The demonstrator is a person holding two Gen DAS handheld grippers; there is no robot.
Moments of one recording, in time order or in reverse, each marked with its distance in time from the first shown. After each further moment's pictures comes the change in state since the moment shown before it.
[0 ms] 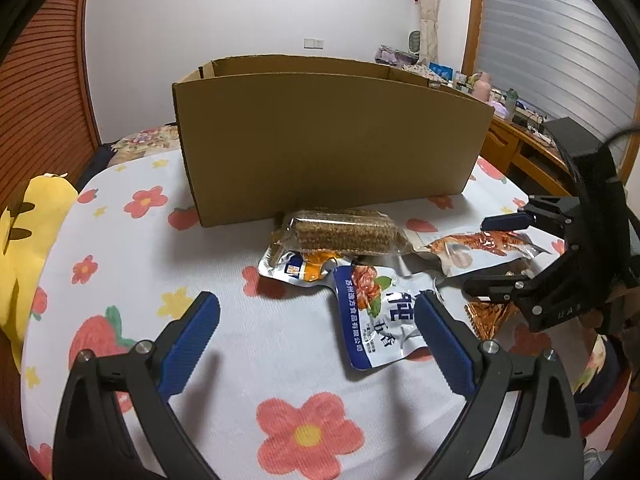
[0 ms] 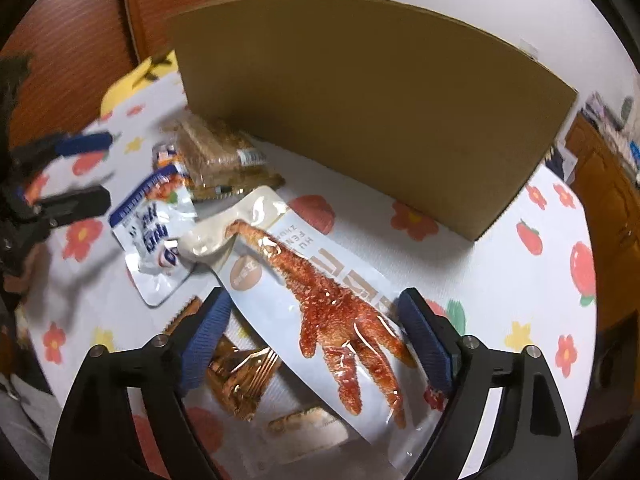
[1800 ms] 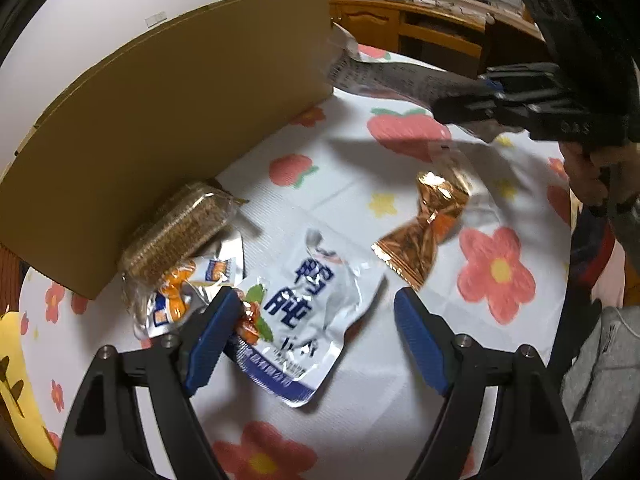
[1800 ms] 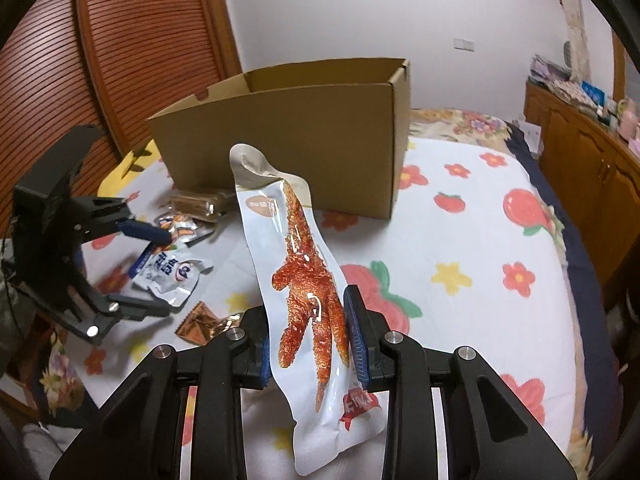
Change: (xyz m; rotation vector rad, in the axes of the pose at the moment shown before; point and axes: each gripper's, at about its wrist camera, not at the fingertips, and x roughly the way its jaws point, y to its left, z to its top) left arm 0.029 -0.071 0.012 0.512 0.296 -0.209; right arm -0.071 -0.041 -0.052 0.291 -0.236 0.014
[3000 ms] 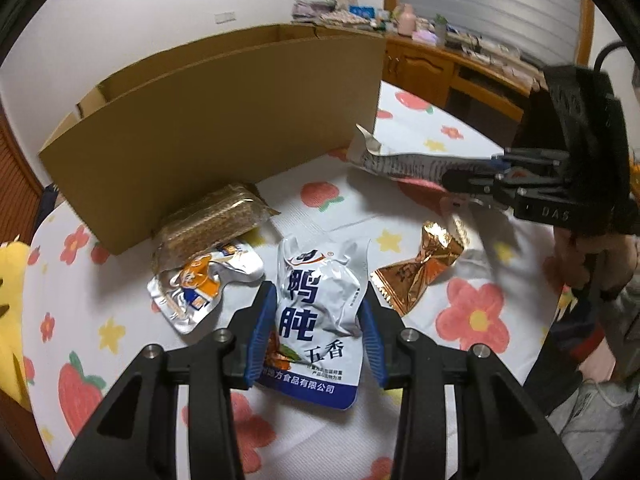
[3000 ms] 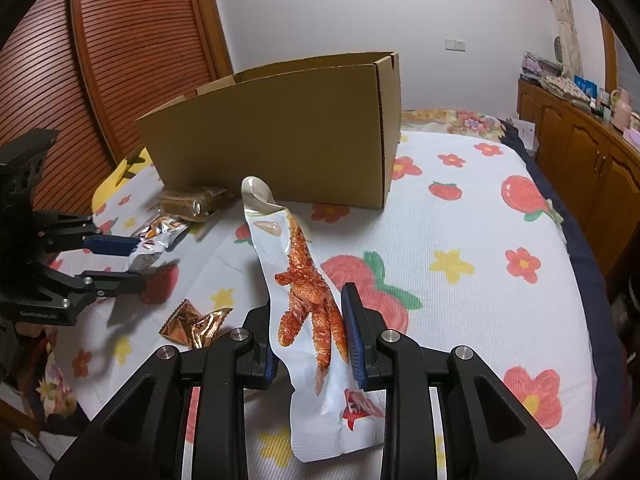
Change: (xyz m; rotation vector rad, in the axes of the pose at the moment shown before) left arm -0.033 0.002 -0.016 -0.258 -0.143 0.071; right arm 0.010 -0.006 -0.014 0.026 -0.032 -0.004
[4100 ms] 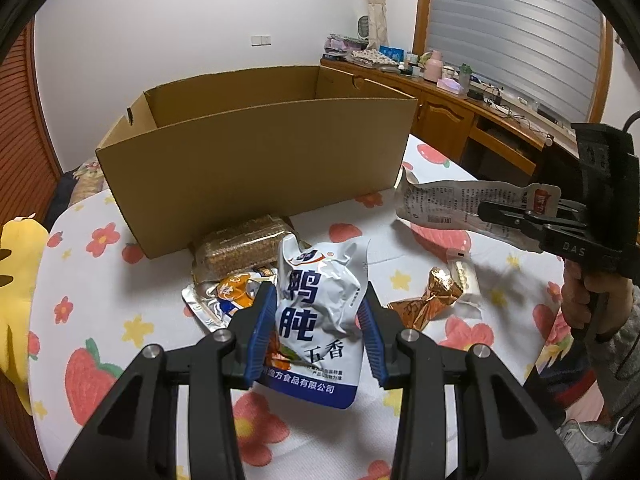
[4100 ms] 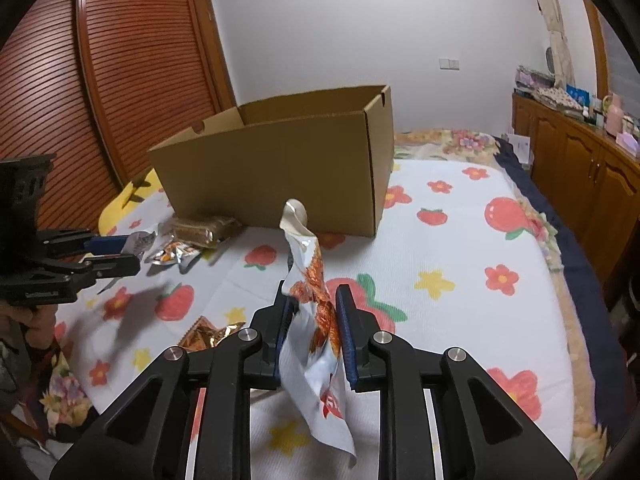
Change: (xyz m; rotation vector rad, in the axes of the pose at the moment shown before) left arm -0.019 0.014 0.002 -0.115 -0.128 0.025; right arm -0.034 0.003 0.006 0.011 -0.090 0.003
